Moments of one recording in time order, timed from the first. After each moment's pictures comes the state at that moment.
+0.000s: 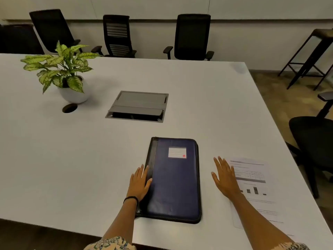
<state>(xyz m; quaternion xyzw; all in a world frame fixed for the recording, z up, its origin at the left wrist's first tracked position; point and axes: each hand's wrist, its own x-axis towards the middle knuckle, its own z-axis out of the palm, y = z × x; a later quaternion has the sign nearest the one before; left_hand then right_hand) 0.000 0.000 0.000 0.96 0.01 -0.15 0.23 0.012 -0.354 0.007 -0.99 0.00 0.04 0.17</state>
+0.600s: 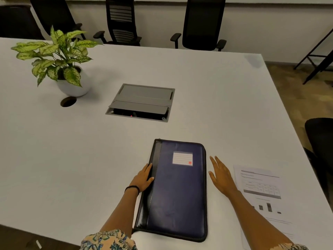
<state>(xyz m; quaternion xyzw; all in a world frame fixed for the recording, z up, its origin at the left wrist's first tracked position) 0.078 0.011 -0.015 0.93 0.00 -0.27 0.25 0.083 -0.325 0.001 -0.96 -0.02 0.12 0.24</state>
